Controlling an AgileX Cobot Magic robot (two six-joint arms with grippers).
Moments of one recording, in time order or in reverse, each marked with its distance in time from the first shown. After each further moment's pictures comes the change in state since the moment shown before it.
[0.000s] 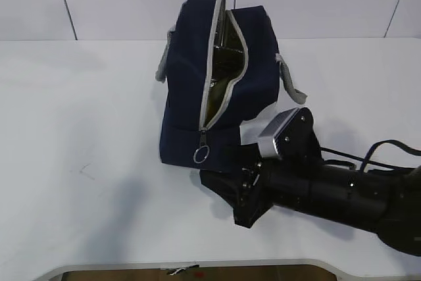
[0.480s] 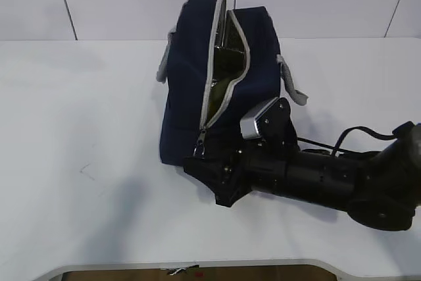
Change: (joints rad) left arm 0.000 0.000 0.000 0.000 0.000 0.000; right arm 0.000 0.106 -0.146 -0.068 0.000 0.140
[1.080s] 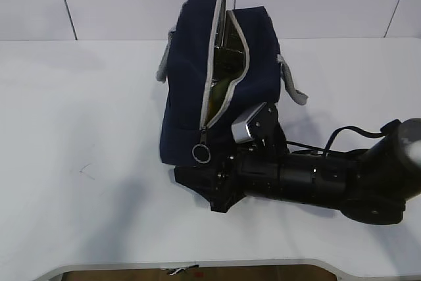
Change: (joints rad) left arm 0.000 0.000 0.000 0.000 0.000 0.000; right arm 0.000 0.043 -0.056 -0.121 0.000 0.097
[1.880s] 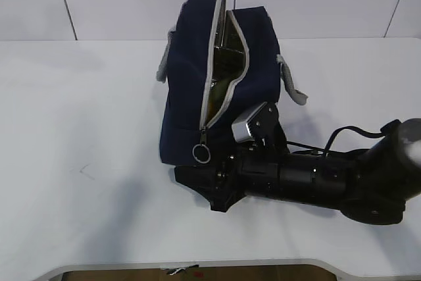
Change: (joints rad) left arm 0.000 0.000 0.000 0.000 0.000 0.000; right arm 0.000 0.000 0.000 0.008 0.002 0.008
